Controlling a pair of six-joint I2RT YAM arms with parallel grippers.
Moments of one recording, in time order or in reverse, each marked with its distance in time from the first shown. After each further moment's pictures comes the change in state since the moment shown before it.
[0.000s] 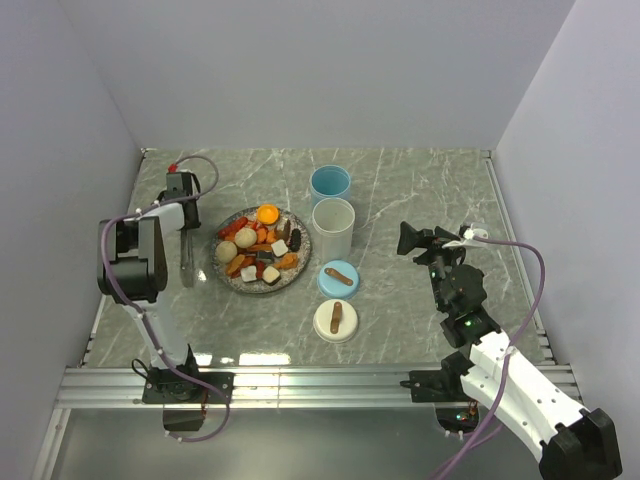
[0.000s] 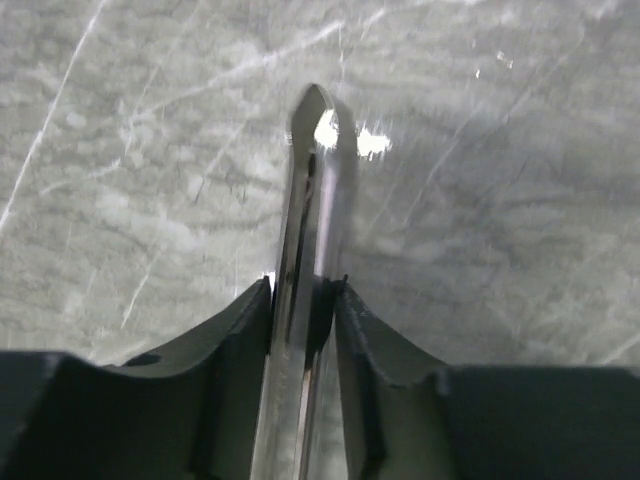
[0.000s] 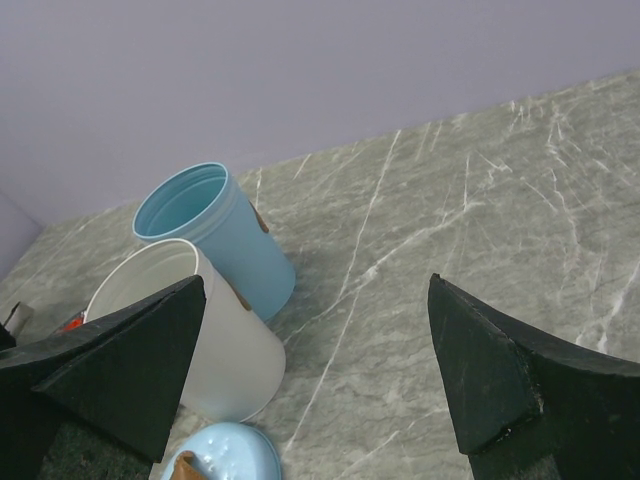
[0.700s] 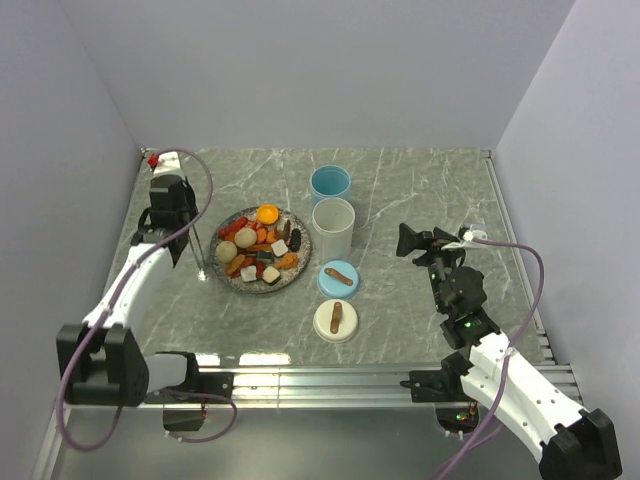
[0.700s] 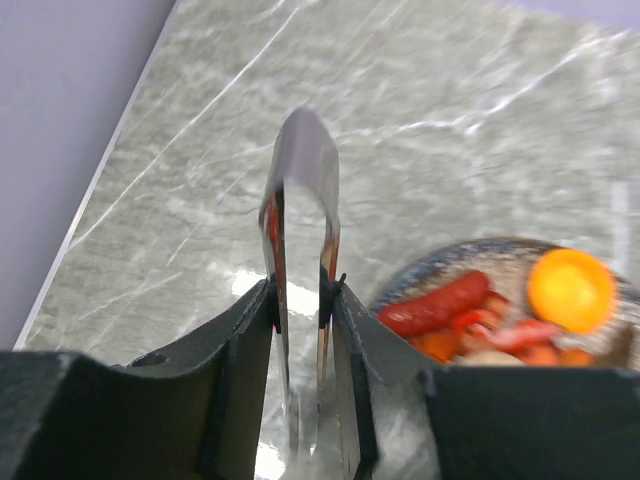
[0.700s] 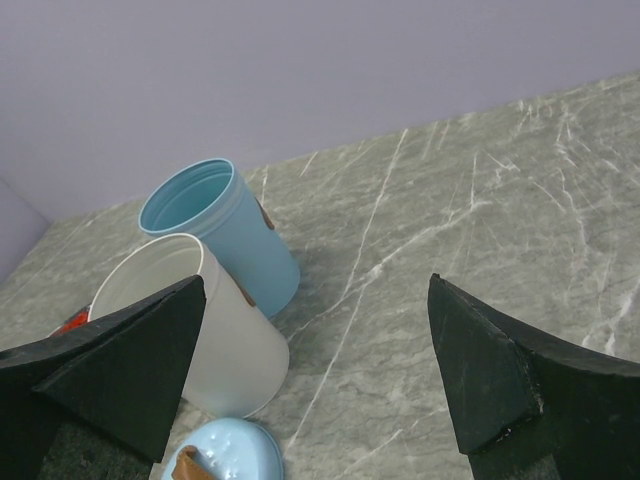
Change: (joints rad) left arm -0.113 -0.644 -0.252 0.009 -0.024 -0.125; right arm 0.000 -0.006 -0.018 0.018 -0.017 0.000
